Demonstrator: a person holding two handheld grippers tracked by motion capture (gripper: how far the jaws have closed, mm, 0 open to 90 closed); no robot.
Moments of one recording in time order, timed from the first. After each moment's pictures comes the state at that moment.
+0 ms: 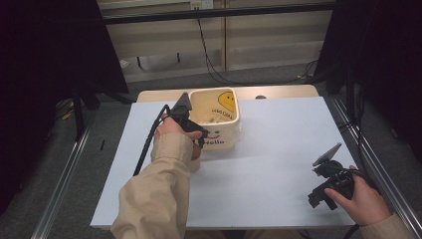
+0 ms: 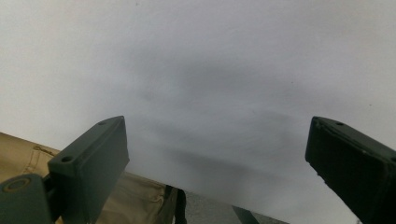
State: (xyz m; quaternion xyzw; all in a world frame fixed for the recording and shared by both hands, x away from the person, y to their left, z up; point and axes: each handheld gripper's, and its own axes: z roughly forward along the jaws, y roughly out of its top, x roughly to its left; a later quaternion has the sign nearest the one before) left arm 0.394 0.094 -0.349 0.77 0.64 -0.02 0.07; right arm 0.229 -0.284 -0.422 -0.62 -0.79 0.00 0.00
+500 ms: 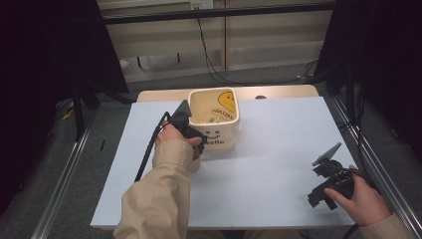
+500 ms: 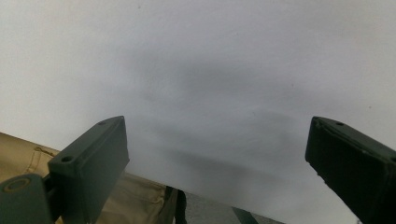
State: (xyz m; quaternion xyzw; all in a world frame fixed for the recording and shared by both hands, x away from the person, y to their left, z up) left arm 0.390 0.097 -0.370 0.76 0.64 -0.01 0.06; right arm 0.229 -0.284 -0.422 -0.61 -0.79 0.00 0.00
